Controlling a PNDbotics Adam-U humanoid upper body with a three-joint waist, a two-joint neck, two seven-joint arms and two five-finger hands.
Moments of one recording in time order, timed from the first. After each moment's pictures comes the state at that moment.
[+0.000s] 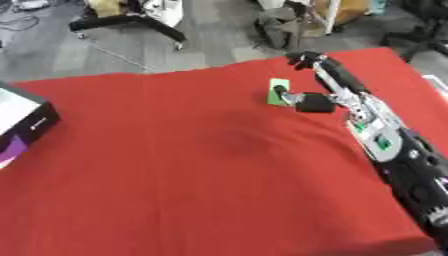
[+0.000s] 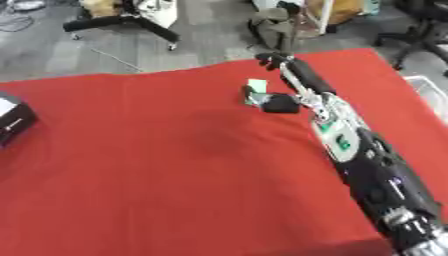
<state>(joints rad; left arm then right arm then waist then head) -0.48 0.66 -0.10 -1.82 0.02 0.21 0.19 -0.74 -0.42 0.10 -0.99 0.64 -0.18 0.02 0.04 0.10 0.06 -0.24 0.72</state>
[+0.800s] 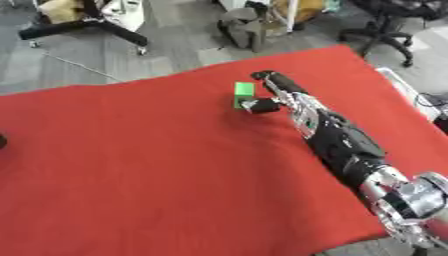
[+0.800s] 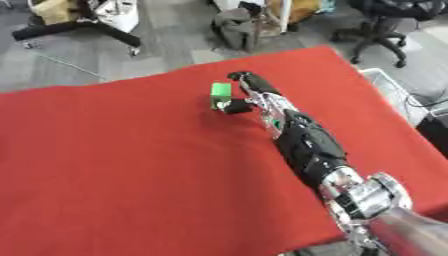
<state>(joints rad) -0.50 0.57 -0.13 -1.98 0.03 0.10 0.02 -0.84 -0.46 0.01 -0.66 0.84 -0.13 0.00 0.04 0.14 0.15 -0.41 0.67</state>
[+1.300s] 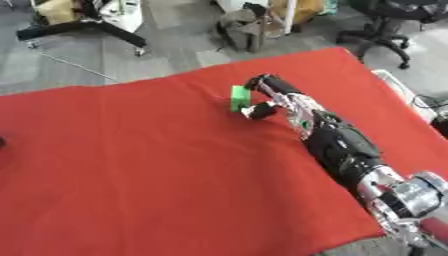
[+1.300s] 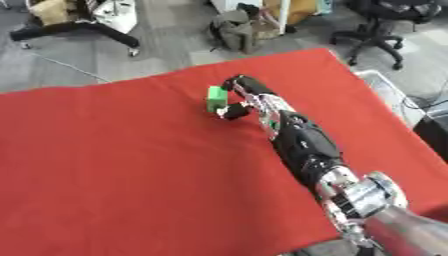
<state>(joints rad) -0.49 0.55 -0.13 -1.98 0.03 0.10 0.01 -0.84 -0.45 0.01 -0.69 0.87 -0.18 -0.02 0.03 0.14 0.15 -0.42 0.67</state>
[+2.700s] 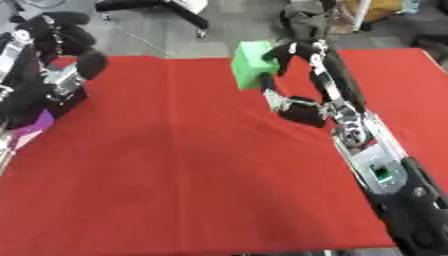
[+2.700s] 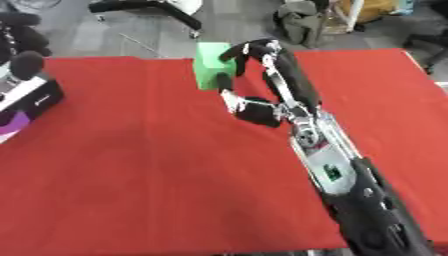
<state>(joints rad) -0.40 0.55 -0.21 -1.91 0.05 0.20 0.00 -0.48 -0.22 0.32 -1.74 0.58 -0.31 -0.09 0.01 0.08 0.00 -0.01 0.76</state>
